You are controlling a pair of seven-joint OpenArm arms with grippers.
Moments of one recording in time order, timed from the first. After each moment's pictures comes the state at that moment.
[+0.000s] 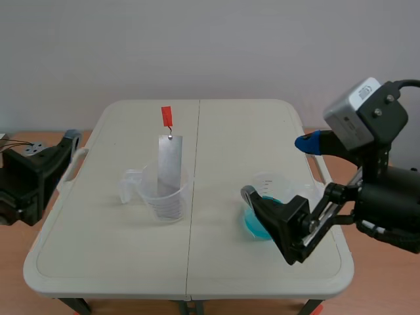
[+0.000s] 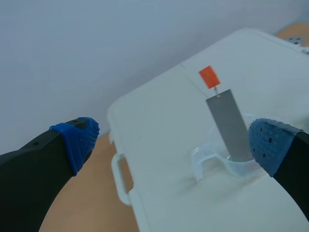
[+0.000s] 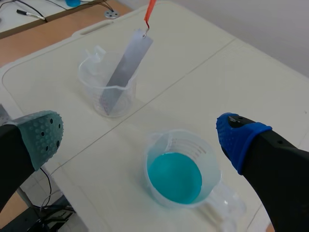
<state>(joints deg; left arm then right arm) 43.0 -28.6 -11.2 127.4 -7.0 -11.4 -2.3 -27.0 31.4 -4.9 111.0 12.5 27.9 0.2</state>
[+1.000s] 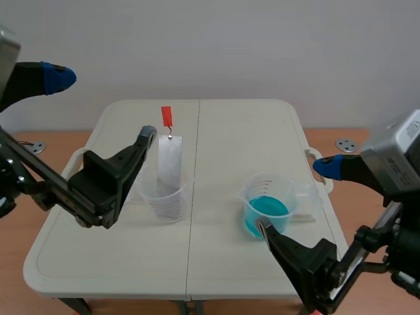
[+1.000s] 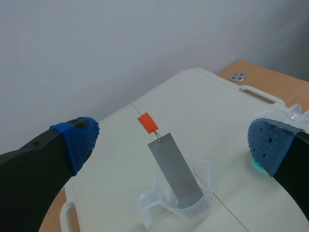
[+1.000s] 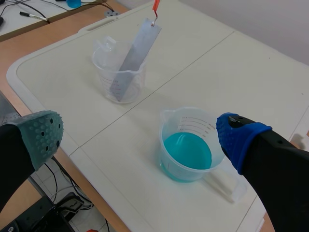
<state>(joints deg) 36.2 -26.4 3.2 127.3 -0.9 -11.4 -5.1 -39.3 31.4 -0.4 114.8 9.7 26.6 8.5</state>
